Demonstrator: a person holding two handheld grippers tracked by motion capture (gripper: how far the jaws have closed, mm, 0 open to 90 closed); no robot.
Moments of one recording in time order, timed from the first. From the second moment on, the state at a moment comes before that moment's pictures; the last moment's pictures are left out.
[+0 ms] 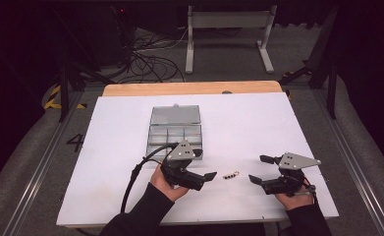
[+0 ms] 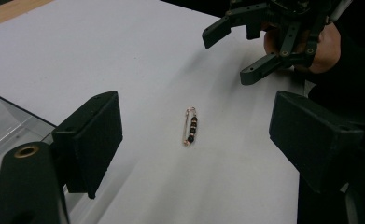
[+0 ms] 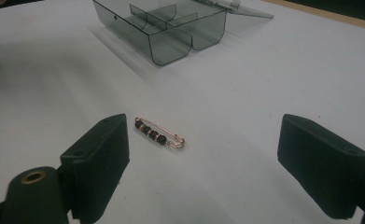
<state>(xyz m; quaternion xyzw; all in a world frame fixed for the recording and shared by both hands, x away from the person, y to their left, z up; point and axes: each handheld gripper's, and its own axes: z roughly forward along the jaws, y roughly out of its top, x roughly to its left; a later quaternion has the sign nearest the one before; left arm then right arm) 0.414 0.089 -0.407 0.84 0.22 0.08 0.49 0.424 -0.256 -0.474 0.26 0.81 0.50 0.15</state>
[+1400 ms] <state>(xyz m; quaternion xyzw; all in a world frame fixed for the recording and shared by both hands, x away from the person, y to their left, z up) 0.441 0.034 -0.442 0.88 0.21 0.05 0.43 0.423 -0.258 -0.474 0.26 0.81 0.51 0.15</state>
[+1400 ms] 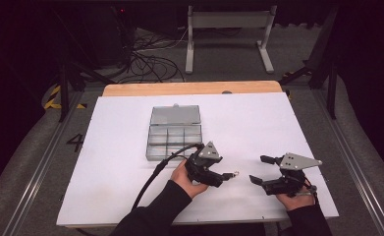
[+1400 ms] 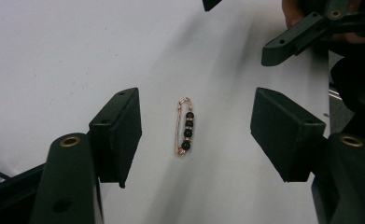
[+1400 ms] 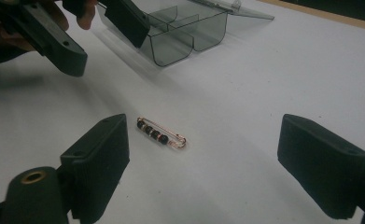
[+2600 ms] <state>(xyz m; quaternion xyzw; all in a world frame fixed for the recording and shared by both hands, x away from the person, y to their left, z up) 0.456 0.005 -0.484 0.88 0.21 0.02 0.42 0.424 -0.258 -0.475 0.26 0.81 0.51 0.14</state>
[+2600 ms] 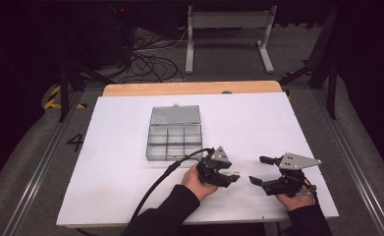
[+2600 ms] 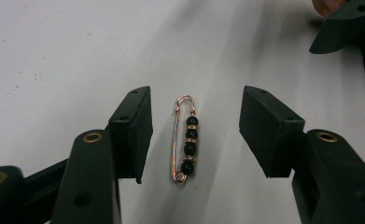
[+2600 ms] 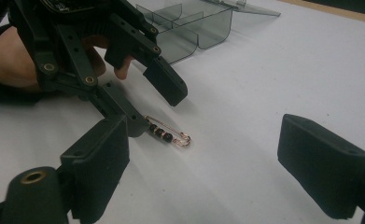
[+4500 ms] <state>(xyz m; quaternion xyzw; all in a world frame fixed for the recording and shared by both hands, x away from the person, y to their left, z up) 0.450 -0.003 -0.486 0.90 0.20 0.08 0.37 0.425 -0.259 -0.476 0.26 0.81 0.52 0.13</state>
